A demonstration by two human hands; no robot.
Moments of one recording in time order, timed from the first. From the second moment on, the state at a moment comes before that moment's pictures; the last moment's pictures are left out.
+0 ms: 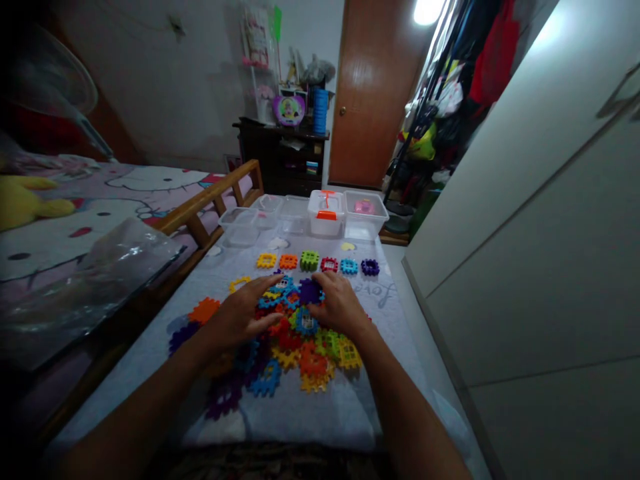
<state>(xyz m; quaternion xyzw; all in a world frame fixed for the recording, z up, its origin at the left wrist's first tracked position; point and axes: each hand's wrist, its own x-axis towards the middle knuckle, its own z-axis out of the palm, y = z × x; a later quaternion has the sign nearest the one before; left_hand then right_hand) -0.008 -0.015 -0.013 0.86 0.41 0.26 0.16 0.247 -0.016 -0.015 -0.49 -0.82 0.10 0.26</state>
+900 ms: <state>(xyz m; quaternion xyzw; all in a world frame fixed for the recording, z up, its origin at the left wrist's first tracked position) -0.112 -0.004 -0.079 0.65 0.63 0.30 0.30 0.417 0.104 -0.046 -0.68 -0.72 0.12 0.03</state>
